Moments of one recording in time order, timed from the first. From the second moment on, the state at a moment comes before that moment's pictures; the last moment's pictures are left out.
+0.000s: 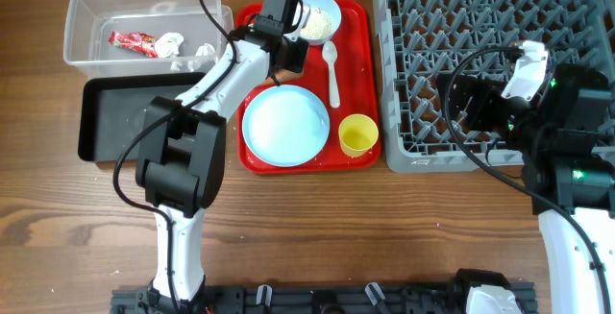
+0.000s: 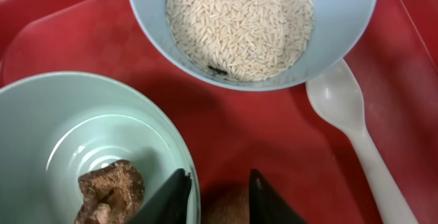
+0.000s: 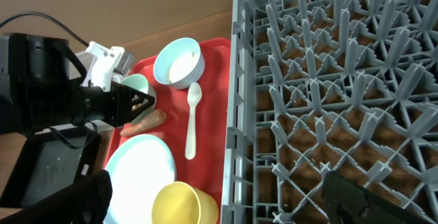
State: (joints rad) left arm -0.37 2.20 1.69 -0.49 0.01 0.00; right arm -0.12 1.05 1.02 -0.61 -0.43 0.20
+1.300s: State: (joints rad) left arm -0.22 1.68 1.71 -1.17 0.24 -0.31; right arm -0.12 1.05 1.02 -0.58 -0.43 0.20
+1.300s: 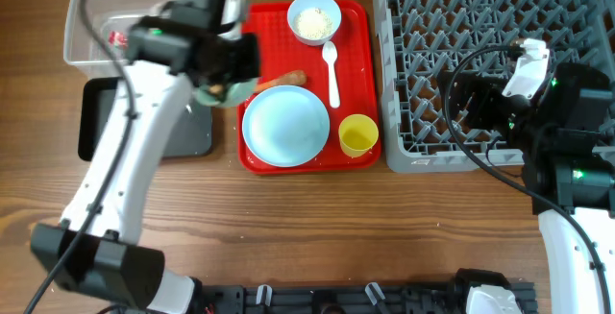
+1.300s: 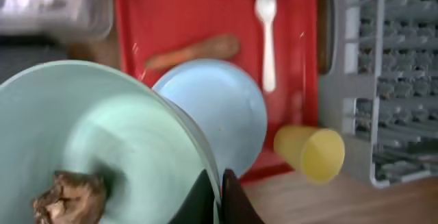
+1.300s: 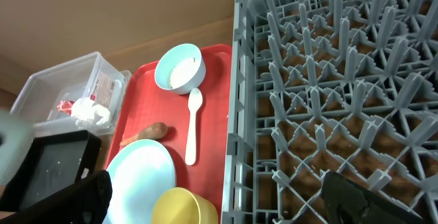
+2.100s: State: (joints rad) left arm 0.72 1.75 1.09 -0.69 1.45 -0.02; right arm -0.12 1.05 1.02 -0.59 -0.43 0.20
